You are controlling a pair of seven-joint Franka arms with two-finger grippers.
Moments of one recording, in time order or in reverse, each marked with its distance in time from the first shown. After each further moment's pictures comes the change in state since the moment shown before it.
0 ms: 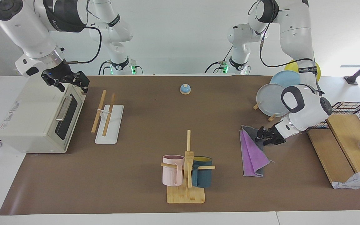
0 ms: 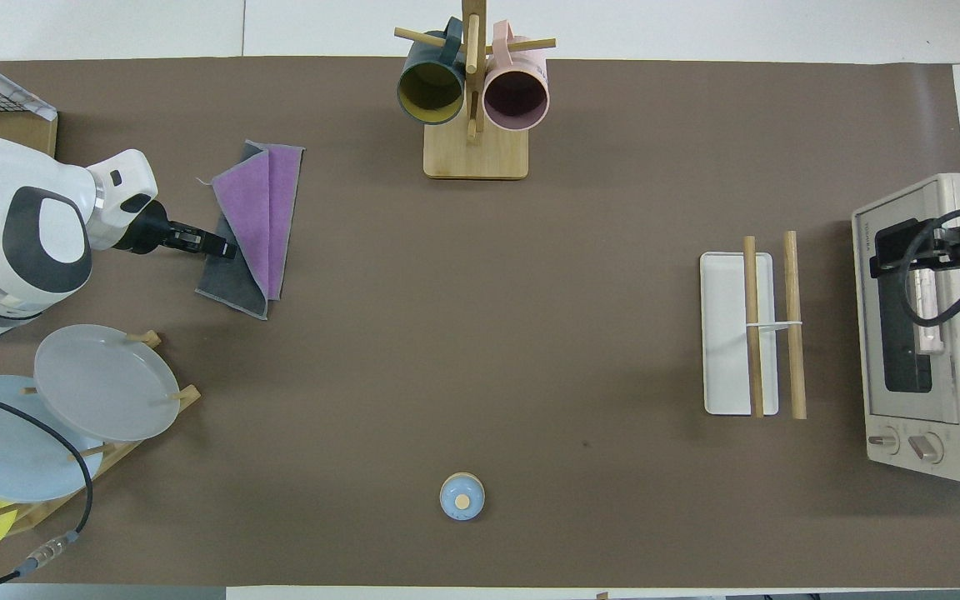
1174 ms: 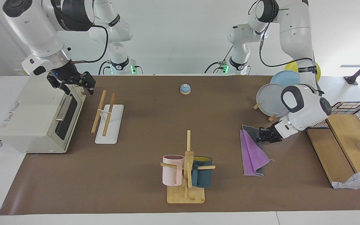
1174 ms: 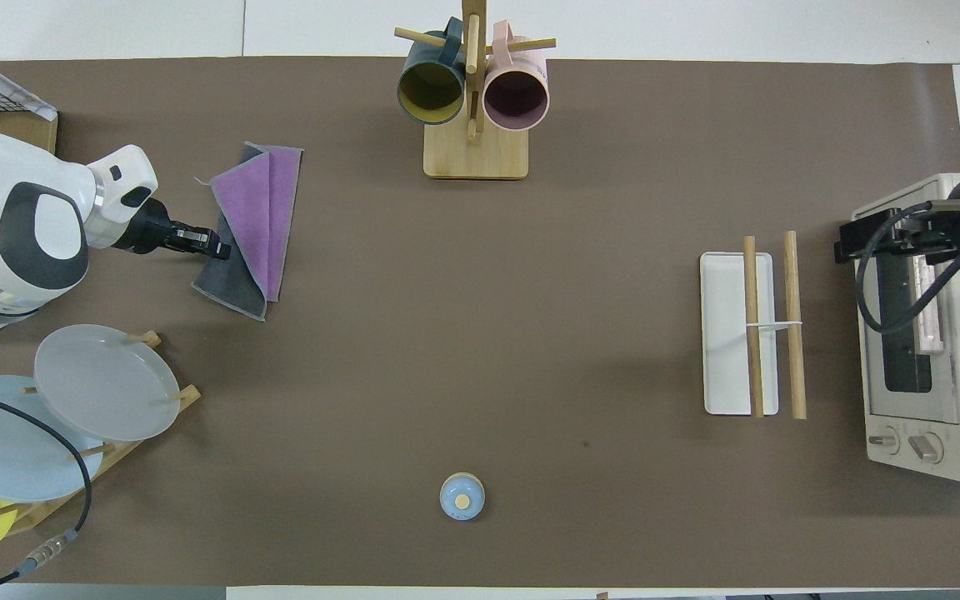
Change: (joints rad) left arm -0.001 -0.008 -0.004 0.033 -0.002 -0.070 -0.147; right arm 0.049 0.000 0.023 0.000 0.017 0.063 -0.001
